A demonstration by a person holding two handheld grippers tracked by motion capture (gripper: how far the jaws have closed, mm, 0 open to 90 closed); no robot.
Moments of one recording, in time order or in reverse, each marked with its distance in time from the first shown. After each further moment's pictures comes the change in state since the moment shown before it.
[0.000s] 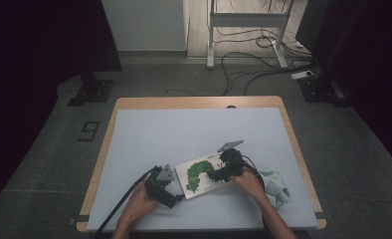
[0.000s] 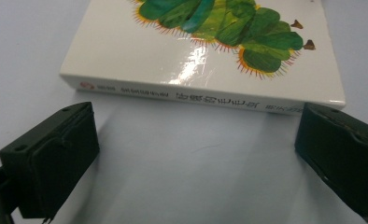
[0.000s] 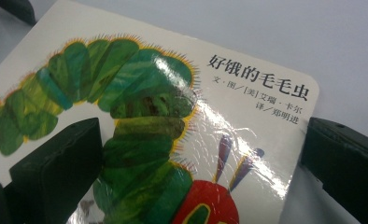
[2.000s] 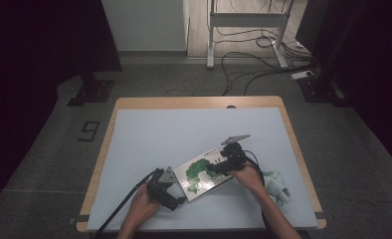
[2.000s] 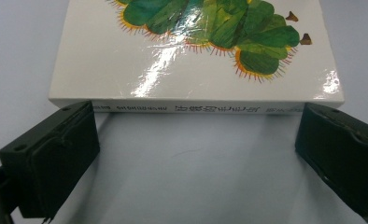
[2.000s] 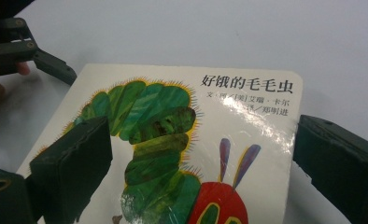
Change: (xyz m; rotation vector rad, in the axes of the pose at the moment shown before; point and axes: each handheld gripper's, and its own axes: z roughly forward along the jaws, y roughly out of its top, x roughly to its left) left arm -0.007 0.001 0.002 -0.003 -0.004 -0.011; right arm -0.007 0.011 -0.017 -0.104 0.098 0.096
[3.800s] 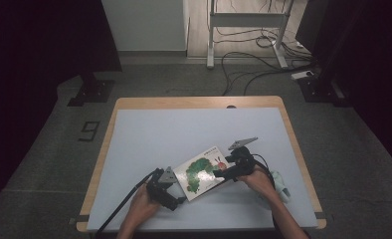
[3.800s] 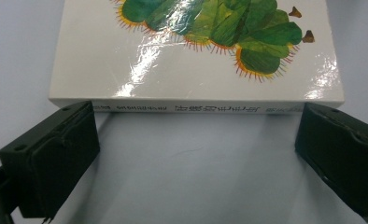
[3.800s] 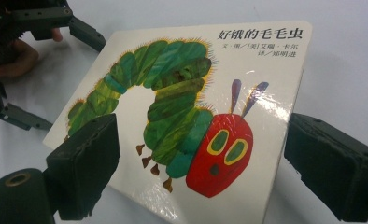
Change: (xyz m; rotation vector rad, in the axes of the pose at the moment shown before) left arm 0.000 0.000 0.000 -0.002 0.002 -0.001; right arm 0.004 -0.012 -0.029 0.059 0.050 -0.044
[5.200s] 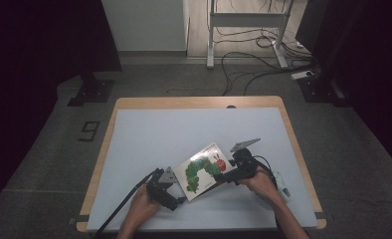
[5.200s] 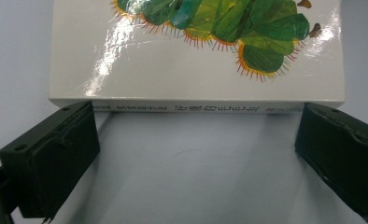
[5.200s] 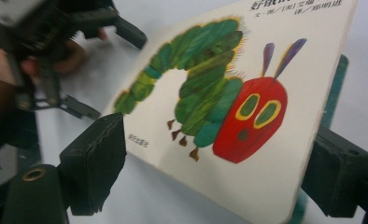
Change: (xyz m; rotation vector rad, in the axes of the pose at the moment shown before) left arm 0.000 0.000 0.000 0.000 0.001 -0.001; right arm 0.010 -0.001 -0.011 0.010 0.108 0.014
